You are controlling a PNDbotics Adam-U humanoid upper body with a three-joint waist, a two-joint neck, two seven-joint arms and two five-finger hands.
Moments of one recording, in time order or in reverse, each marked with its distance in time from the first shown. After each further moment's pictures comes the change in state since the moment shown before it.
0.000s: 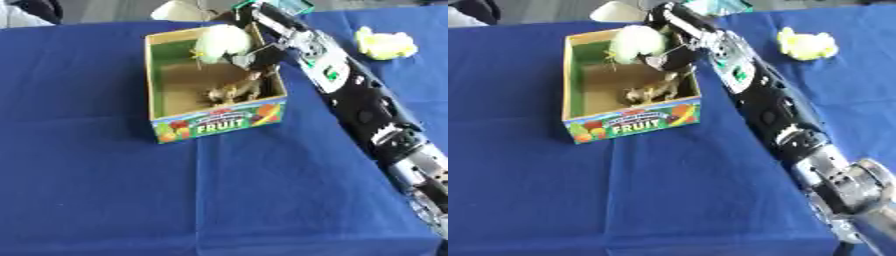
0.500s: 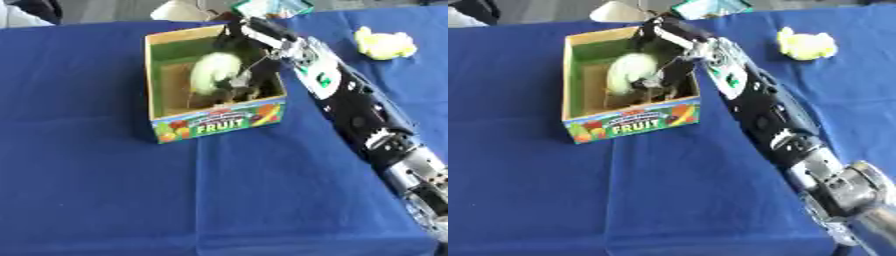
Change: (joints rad) left arm -0.001 0.000 0.000 0.000 0.000 0.000 0.000; right arm 0.008 0.006 0.014 0.000 0.031 -0.073 0.100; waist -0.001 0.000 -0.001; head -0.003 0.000
